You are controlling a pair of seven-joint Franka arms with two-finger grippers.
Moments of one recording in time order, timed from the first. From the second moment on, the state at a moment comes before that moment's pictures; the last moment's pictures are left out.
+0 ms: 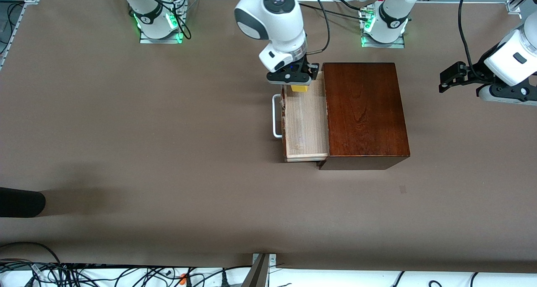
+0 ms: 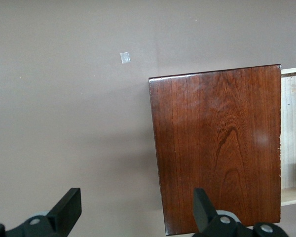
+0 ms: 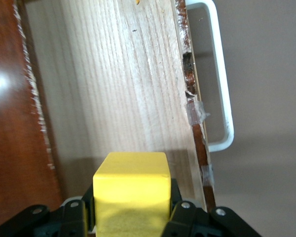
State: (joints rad) left arm -0.08 0.04 0.01 -1.55 -0.02 1.53 0.02; right arm 0.75 0.56 0.29 -1.46 -0.11 2.18 1.17
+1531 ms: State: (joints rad) left arm -0.07 0.05 0.02 -1.57 -0.02 1.58 0.02; right arm 0.78 0.65 0.27 -1.42 -0.36 2.30 1.17
